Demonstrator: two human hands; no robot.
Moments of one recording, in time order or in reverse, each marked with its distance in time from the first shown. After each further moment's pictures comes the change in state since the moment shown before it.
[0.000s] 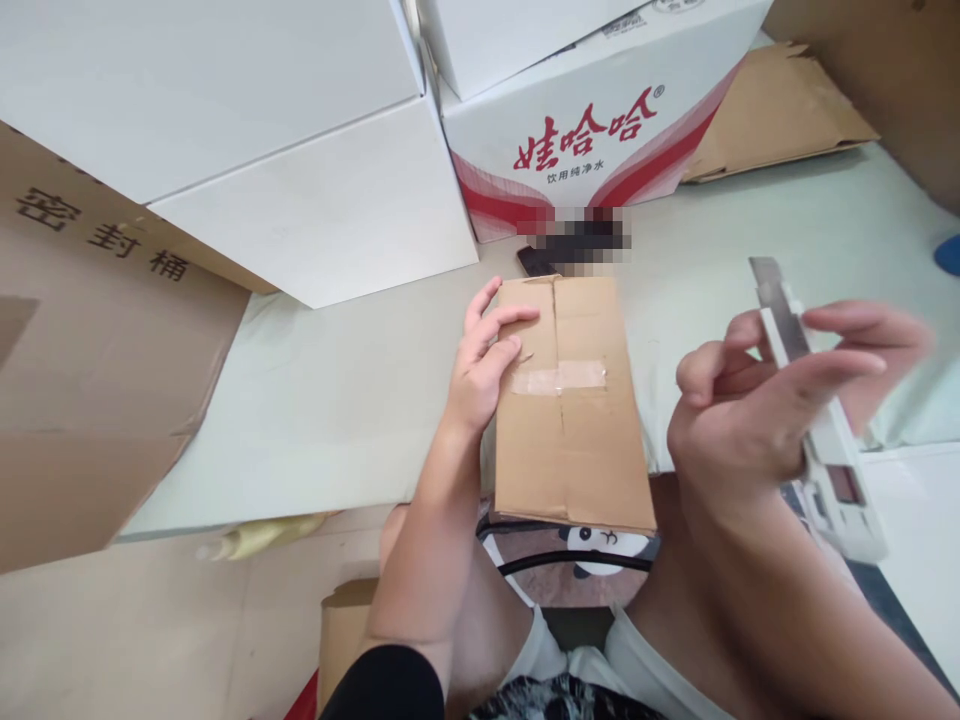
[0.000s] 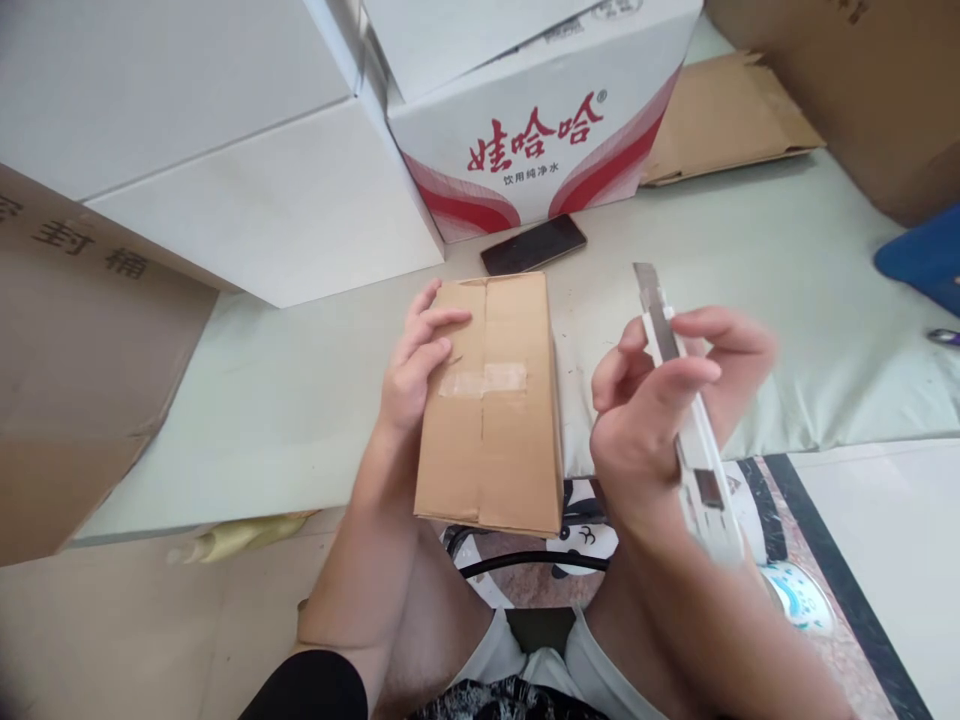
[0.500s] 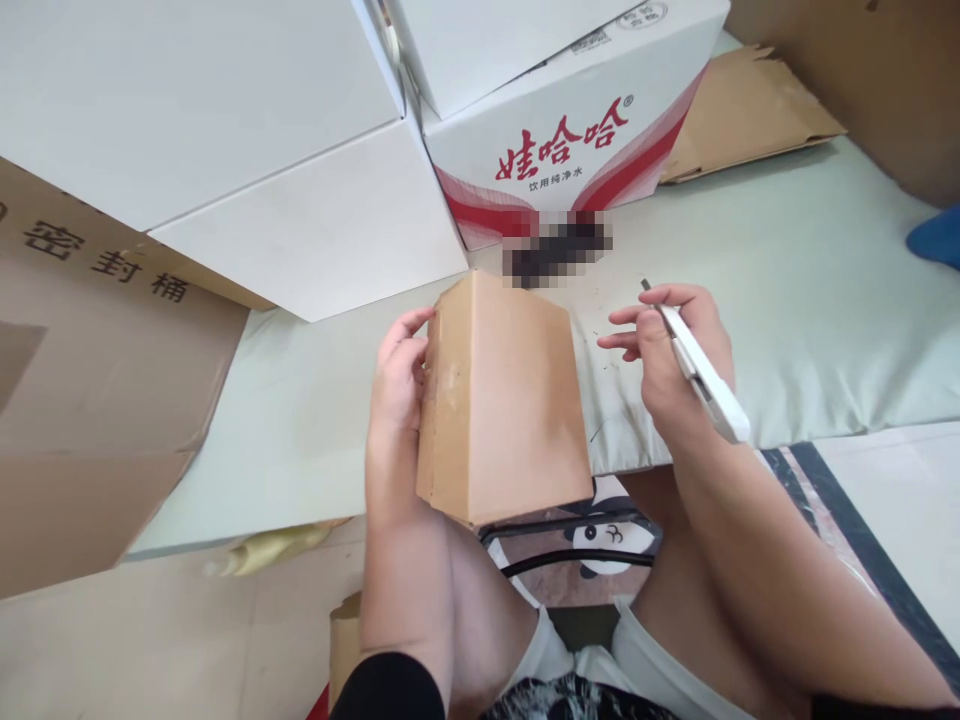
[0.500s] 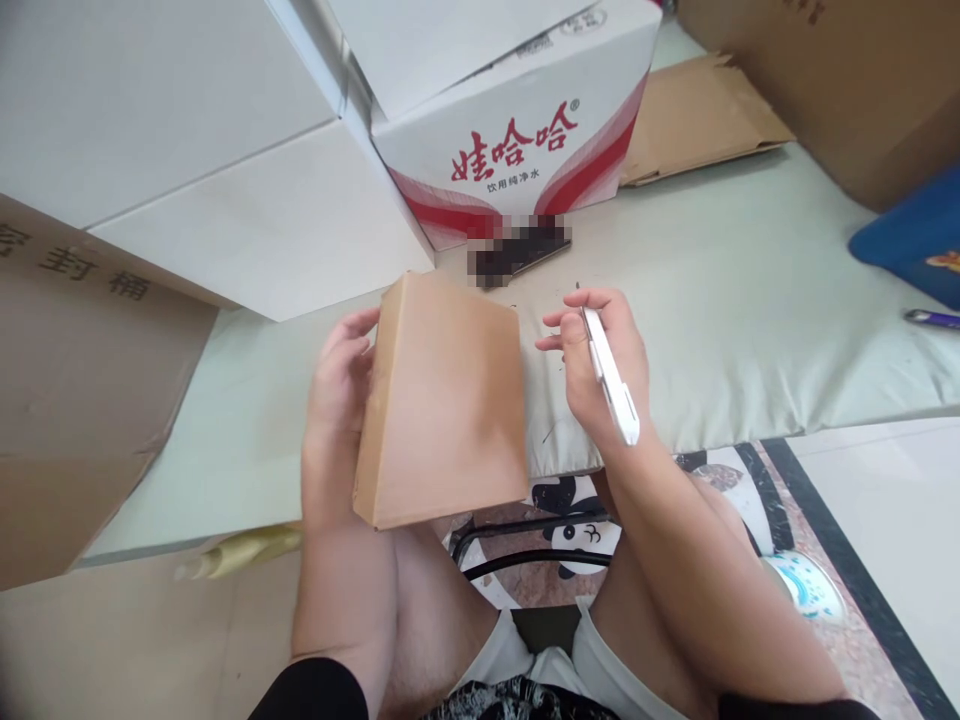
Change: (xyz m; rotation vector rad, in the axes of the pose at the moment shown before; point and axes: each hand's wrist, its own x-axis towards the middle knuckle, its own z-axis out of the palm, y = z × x) left_hand -0.002 0.001 -0.058 -0.201 0.240 -0.347; right_hand 0.018 0.039 0.000 -0.125 -0.318 0.225
